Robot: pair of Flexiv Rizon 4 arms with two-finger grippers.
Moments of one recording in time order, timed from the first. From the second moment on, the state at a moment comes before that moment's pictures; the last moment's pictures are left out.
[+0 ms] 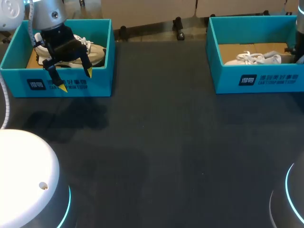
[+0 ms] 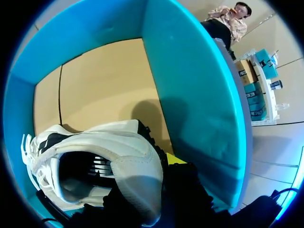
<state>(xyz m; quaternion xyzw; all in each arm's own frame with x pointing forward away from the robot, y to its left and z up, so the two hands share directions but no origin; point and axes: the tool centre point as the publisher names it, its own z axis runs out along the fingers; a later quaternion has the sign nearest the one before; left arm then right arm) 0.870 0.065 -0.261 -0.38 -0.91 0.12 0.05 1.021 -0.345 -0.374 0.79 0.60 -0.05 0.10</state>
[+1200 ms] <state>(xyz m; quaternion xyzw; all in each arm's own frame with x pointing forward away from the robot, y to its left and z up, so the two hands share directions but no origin) 0.870 0.065 -0.261 -0.38 -0.91 0.12 0.05 1.029 -0.343 -0.376 0.79 0.60 -0.05 0.09</state>
